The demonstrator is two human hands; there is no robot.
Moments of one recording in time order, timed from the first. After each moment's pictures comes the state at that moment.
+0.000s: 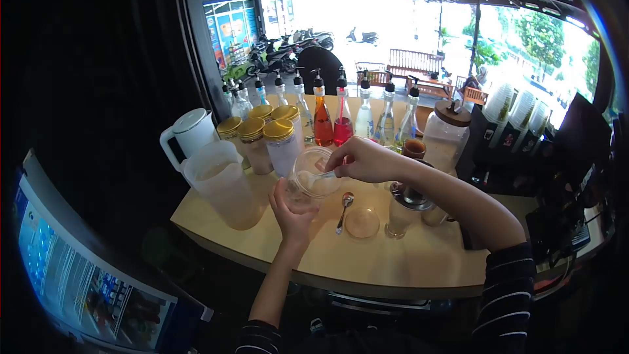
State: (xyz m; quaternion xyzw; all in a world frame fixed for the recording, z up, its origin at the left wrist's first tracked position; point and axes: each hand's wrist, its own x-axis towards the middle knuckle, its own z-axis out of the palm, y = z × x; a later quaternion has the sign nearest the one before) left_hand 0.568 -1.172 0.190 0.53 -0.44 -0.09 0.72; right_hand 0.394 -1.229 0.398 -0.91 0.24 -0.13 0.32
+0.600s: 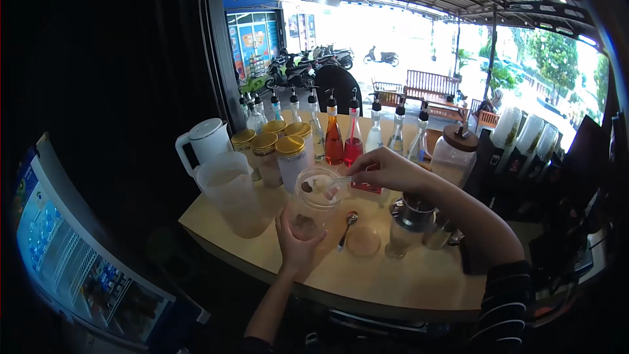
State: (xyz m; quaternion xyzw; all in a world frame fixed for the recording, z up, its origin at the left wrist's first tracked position) left_hand 0.564 -1.138 0.189 0.61 -0.49 -0.02 0.62; right_hand 0.365 -1.255 0.398 -0.87 0.20 -0.18 0.40
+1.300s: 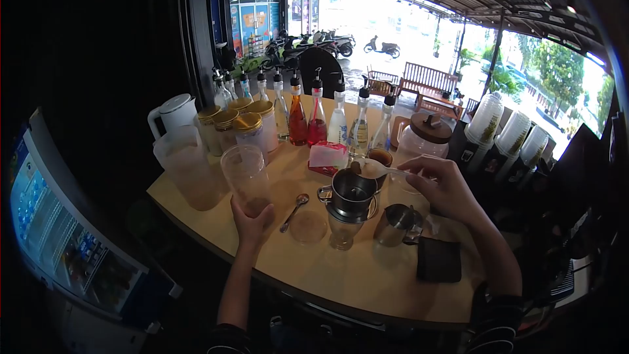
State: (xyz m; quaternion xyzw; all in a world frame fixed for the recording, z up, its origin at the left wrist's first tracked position) left_hand 0.524 -1.165 0.157 0.60 -0.33 -0.10 0.72; right_hand 0.173 -1.248 0.392 -0.88 0.28 -0.31 0.23
